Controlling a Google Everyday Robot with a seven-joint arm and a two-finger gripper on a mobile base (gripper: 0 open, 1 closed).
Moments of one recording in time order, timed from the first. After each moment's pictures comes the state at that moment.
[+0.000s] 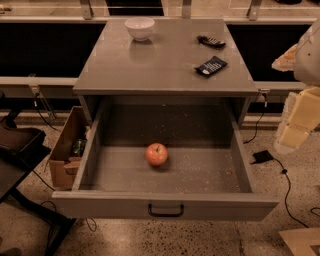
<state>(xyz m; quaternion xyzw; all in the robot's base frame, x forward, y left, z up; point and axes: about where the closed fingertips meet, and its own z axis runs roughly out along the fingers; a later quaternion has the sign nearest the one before) 0.438 -0.217 0.976 -0.60 0.78 -0.03 0.16</state>
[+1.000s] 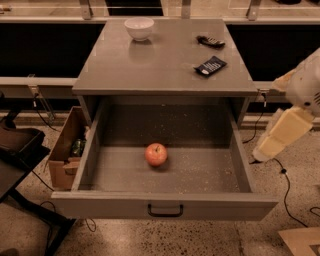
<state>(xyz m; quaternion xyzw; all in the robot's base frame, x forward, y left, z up) 0.451 -0.219 0.931 -0.52 0.82 0.02 0.22</state>
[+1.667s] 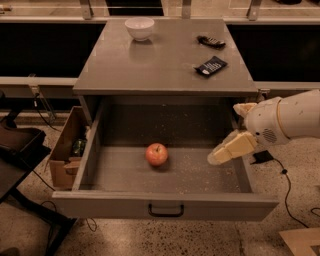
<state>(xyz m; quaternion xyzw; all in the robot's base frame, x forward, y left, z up) 0.502 -0.163 0.841 -0.46 0.79 0.16 0.37</state>
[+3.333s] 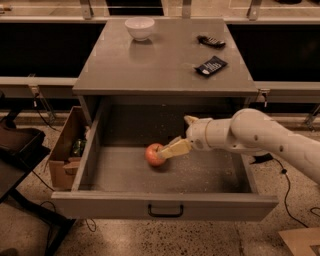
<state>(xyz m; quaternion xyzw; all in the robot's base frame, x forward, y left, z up) 0.614 -0.056 0.710 -0.42 0.76 0.23 0.44</state>
